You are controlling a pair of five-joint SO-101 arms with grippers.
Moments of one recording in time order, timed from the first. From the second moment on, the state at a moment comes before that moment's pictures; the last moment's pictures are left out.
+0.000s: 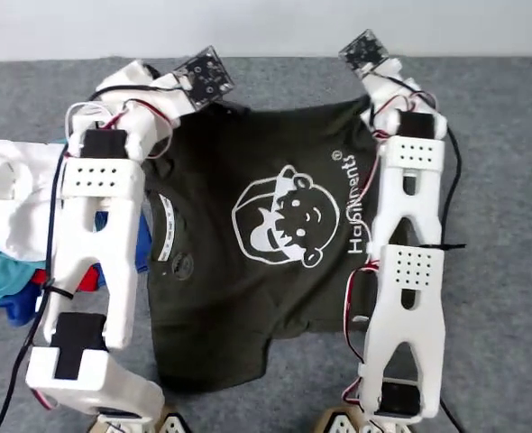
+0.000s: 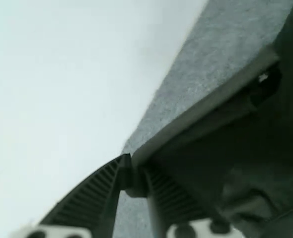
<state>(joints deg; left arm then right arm) -2.4 4.9 -3.0 43.4 -51.3 3.7 72.1 -85.8 61.6 41.3</state>
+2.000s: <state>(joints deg) -1.6 -30.6 12.7 99.1 -57.7 6.4 4.9 -4.0 100.5 59.6</state>
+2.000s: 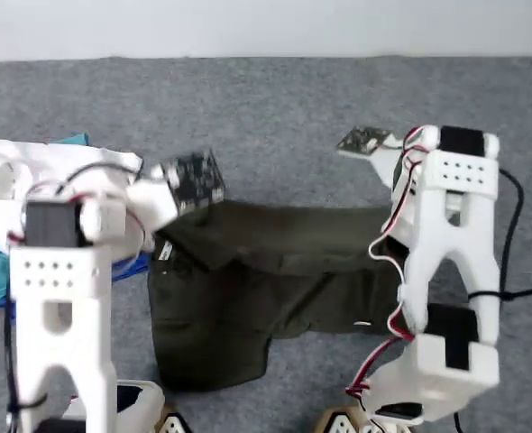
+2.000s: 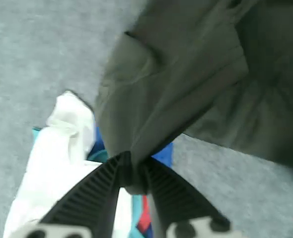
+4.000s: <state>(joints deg) -1.5 -71.7 49.0 99.4 -64.4 14.3 -5.7 19.2 96.8 68.5</state>
